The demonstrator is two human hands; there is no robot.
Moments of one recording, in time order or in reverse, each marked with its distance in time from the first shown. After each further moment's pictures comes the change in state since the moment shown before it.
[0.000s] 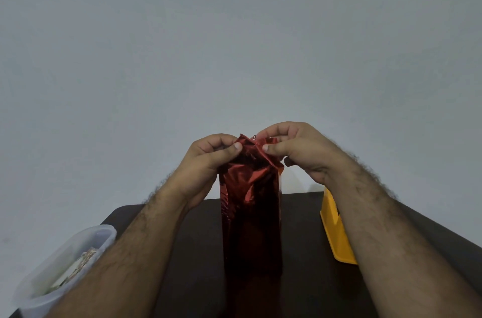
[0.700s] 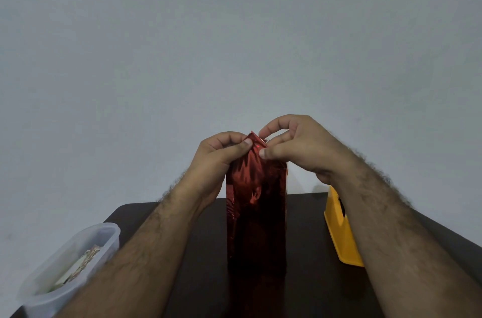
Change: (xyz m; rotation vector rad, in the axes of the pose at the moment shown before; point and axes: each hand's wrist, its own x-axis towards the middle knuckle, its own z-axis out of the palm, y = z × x) left_hand 0.006 -0.003 0.012 -0.020 0.106 -0.024; right_hand -0.019 -0.027 0.012 -0.085 0.035 -0.042
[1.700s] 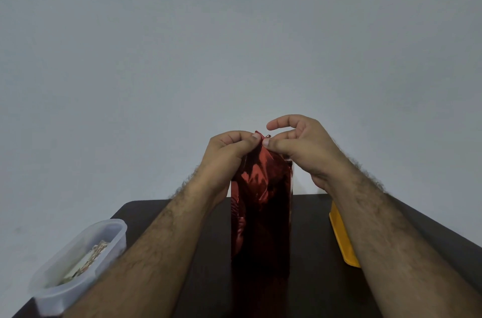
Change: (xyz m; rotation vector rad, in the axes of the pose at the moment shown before) left_hand -0.002 0.006 0.011 0.061 0.082 -0.055; right_hand 0.011 0.015 0.014 0.218 0.091 -0.047
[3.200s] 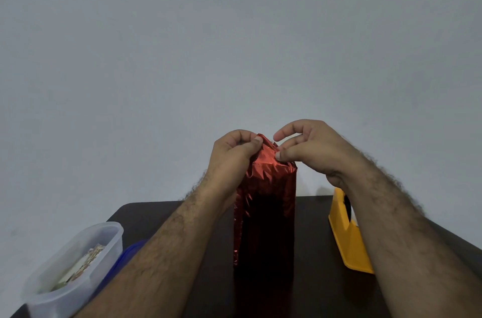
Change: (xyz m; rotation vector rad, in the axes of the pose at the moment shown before) left_hand 0.003 -0.004 0.018 0.040 0.168 -0.024; right_hand 0.000 -0.007 -0.019 -0.236 -0.014 0.098
